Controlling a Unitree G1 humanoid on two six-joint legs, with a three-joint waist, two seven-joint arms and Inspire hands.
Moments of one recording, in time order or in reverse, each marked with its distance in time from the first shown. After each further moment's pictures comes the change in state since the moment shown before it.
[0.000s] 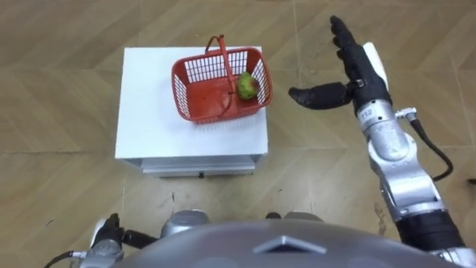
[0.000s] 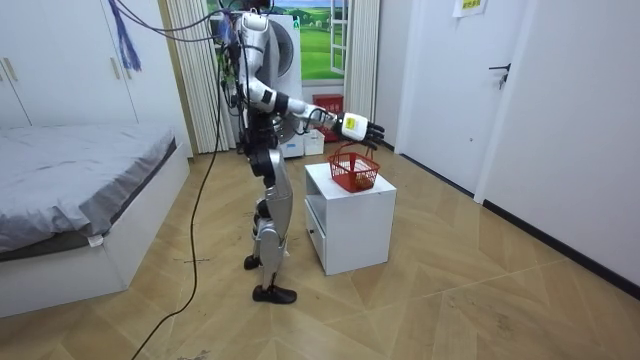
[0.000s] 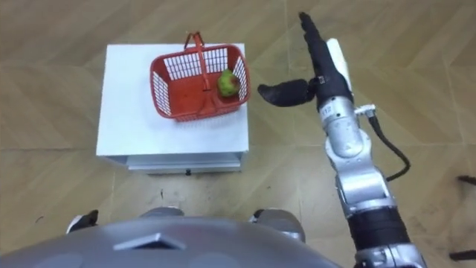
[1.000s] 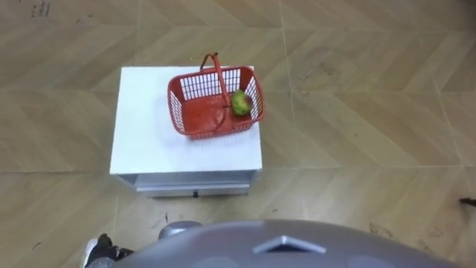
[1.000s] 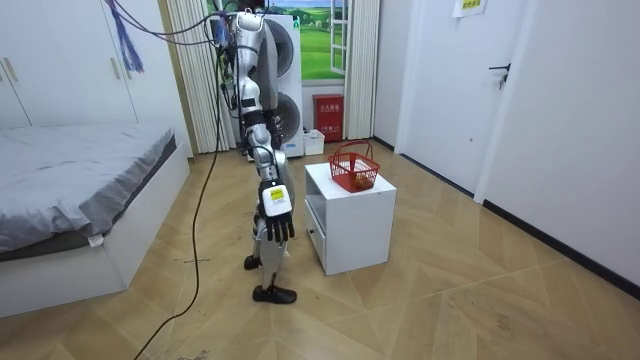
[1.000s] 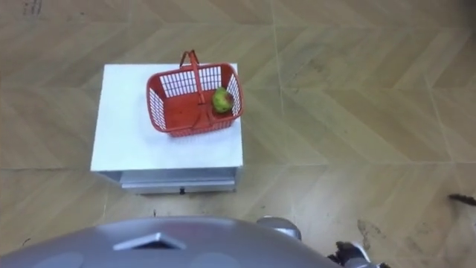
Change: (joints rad) left arm 0.059 -0.058 0.149 -0.047 0.186 0.078 0.033; right arm 0.041 0.086 -0.160 1.114 -0.226 0.133 0.067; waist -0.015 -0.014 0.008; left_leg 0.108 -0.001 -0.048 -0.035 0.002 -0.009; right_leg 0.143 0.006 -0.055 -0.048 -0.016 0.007
